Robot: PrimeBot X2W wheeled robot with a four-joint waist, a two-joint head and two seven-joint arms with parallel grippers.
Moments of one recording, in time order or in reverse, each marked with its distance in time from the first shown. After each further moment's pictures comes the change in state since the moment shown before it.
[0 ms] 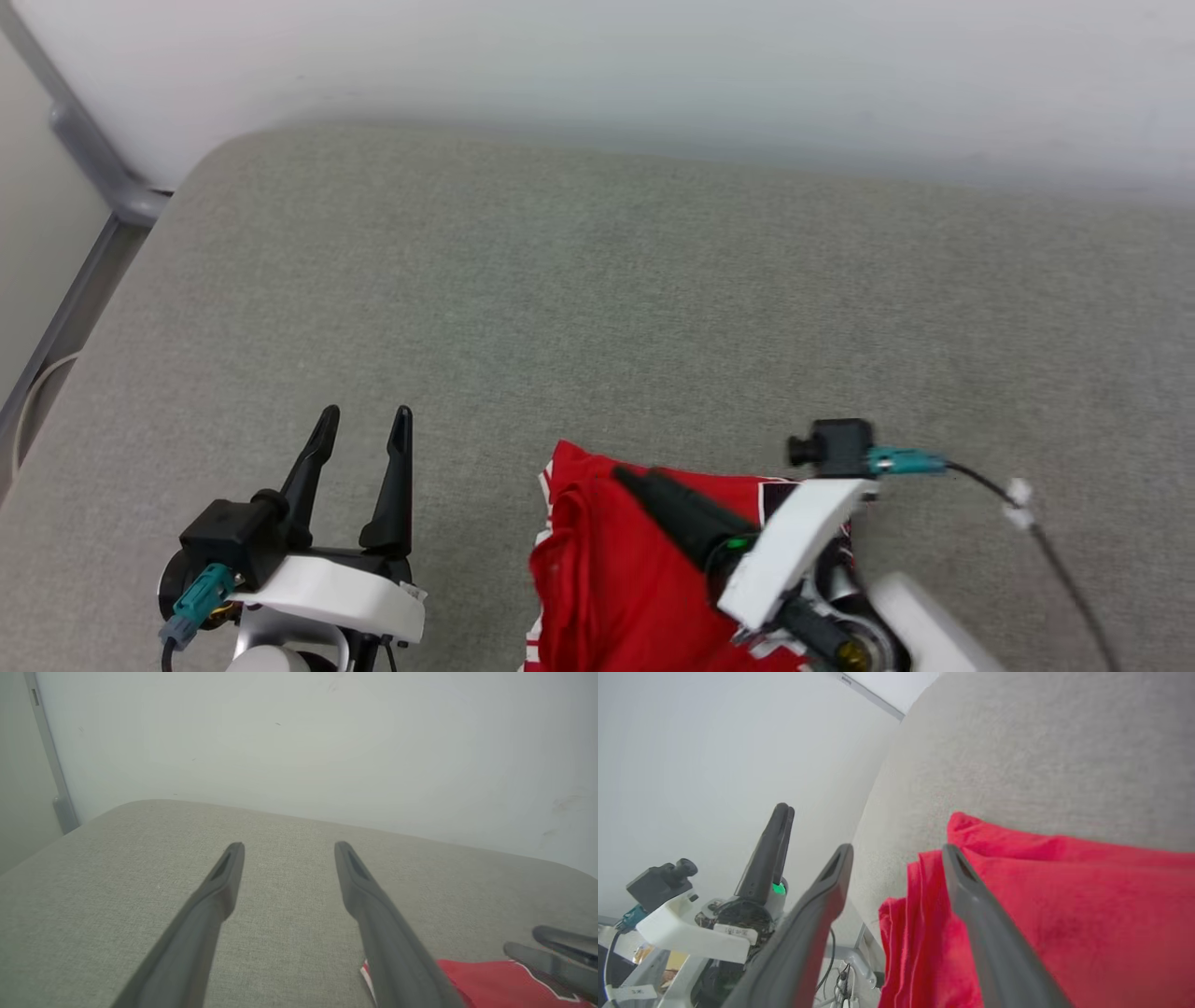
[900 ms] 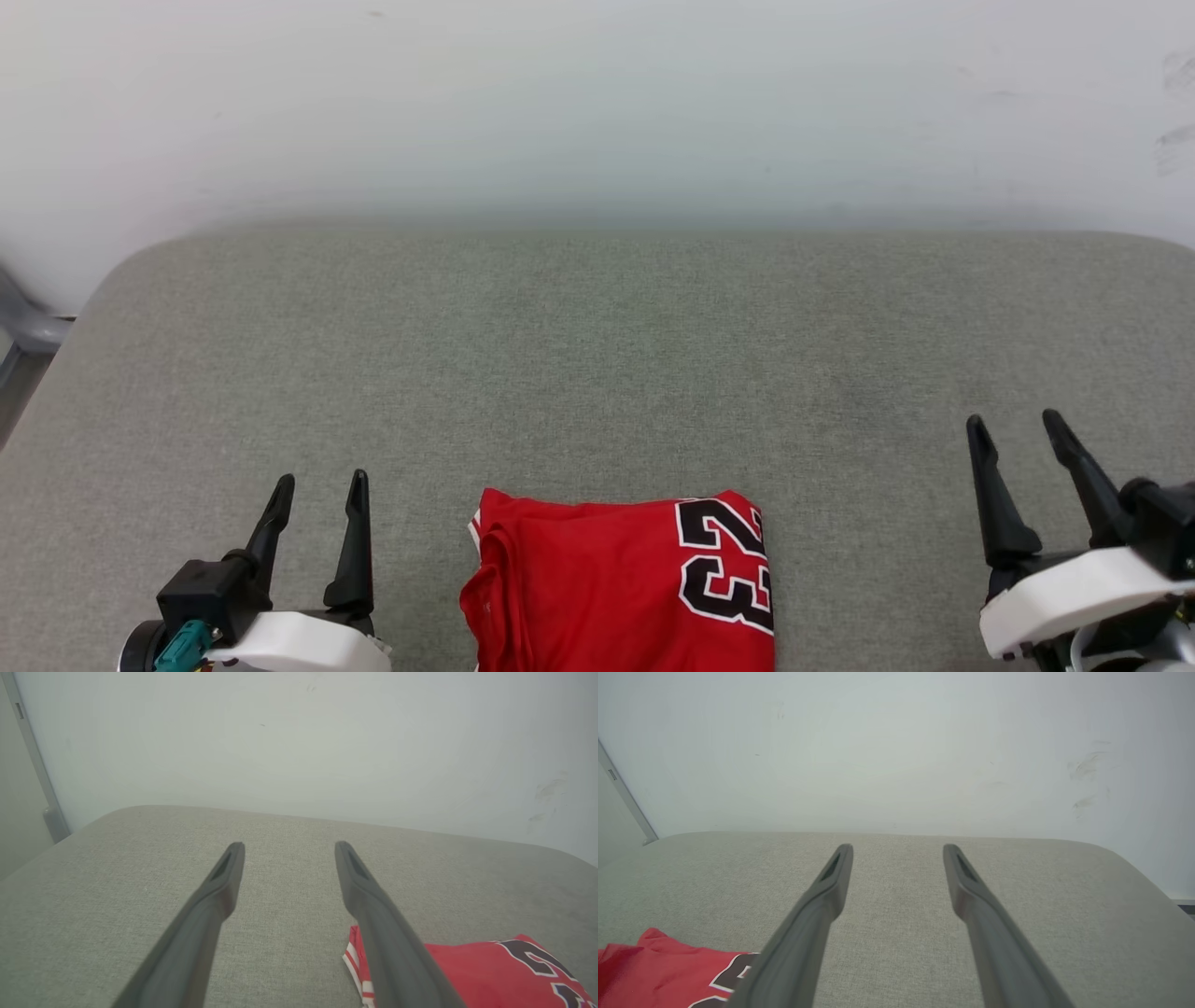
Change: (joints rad) left arm 0.096 0.014 0.046 0.016 0.025 0.055 -0.002; right arm 0.316 -0.034 -0.638 -0.379 -0.984 0.000 -0.231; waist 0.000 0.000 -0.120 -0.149
